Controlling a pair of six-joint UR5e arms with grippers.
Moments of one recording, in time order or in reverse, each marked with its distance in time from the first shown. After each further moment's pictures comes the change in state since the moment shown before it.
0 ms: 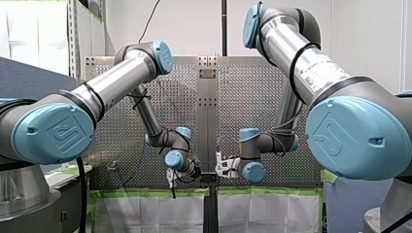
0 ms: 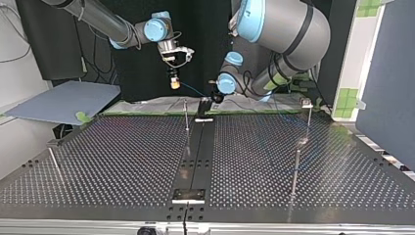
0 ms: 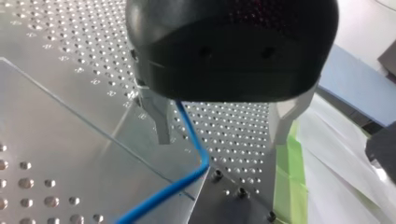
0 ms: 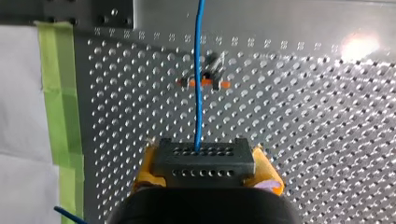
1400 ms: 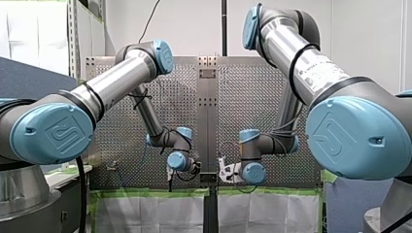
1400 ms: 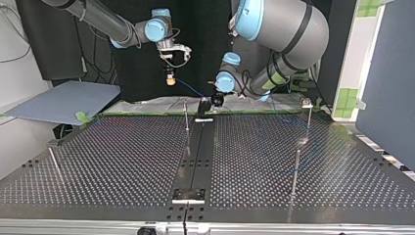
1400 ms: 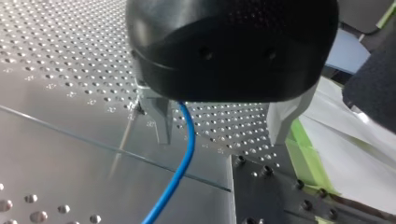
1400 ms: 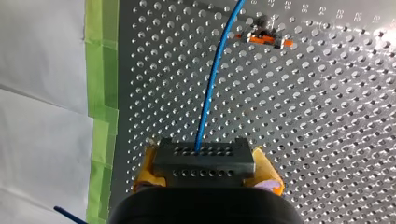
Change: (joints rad) left arm -0.013 0.001 0.000 0.094 -0.072 0.283; right arm -0.001 0.015 0.004 0.070 0.091 -0.064
